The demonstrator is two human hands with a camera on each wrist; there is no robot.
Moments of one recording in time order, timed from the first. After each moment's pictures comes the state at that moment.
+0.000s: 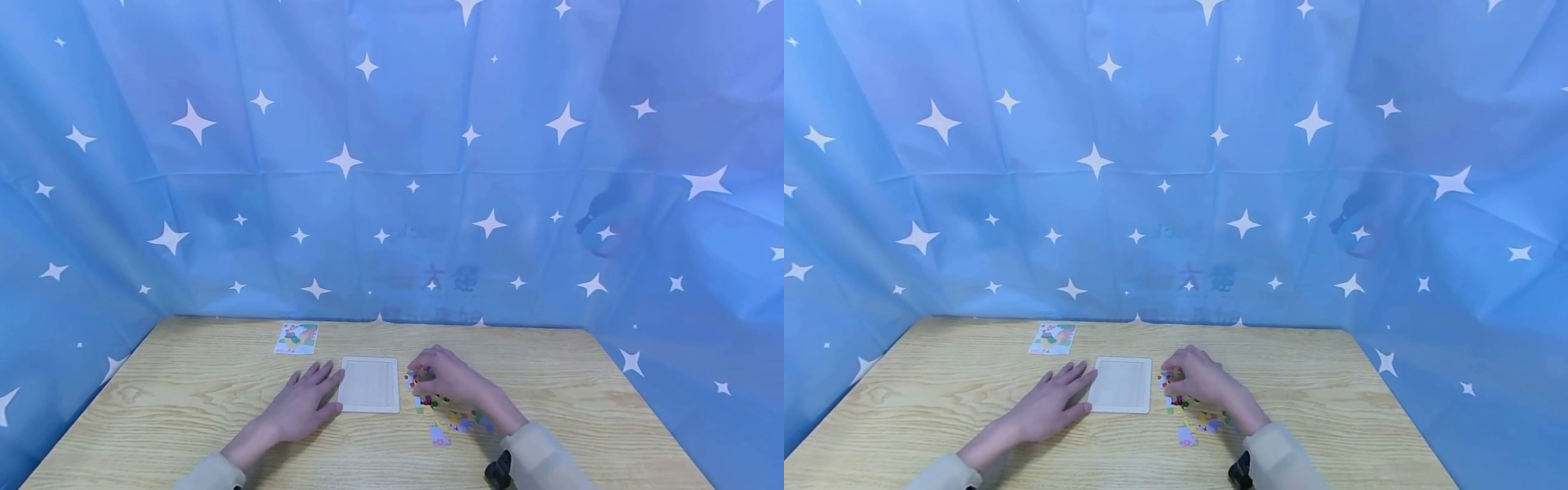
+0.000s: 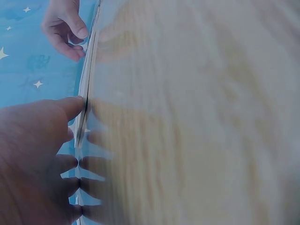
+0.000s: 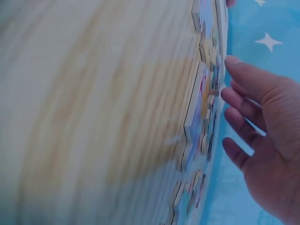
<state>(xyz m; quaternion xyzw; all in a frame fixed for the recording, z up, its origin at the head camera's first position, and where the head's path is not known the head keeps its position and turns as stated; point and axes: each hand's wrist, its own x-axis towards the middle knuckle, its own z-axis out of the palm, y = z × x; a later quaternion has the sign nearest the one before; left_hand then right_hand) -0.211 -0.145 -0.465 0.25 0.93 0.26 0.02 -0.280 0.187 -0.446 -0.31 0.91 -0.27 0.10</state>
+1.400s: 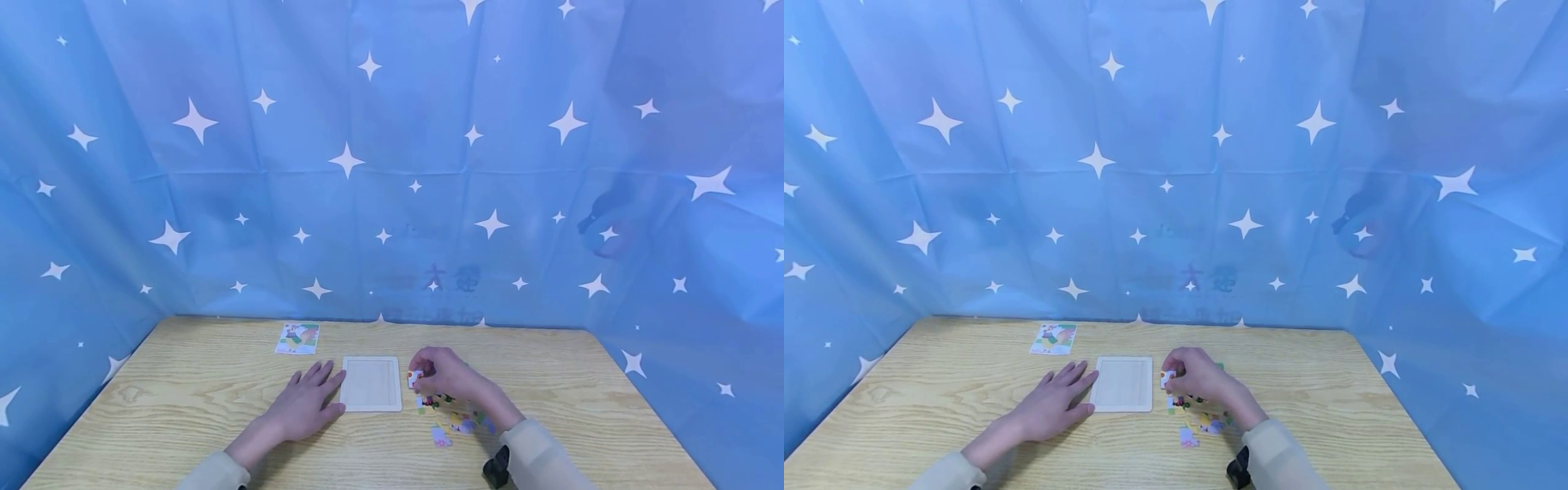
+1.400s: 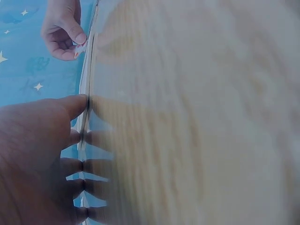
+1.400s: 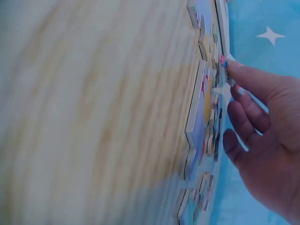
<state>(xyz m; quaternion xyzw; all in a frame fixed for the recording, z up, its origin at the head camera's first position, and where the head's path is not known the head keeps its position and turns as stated) -0.214 -0.145 -0.468 0.25 0.94 0.25 0.02 -0.285 0.181 -0.450 -0.28 0.88 -0.36 0.12</state>
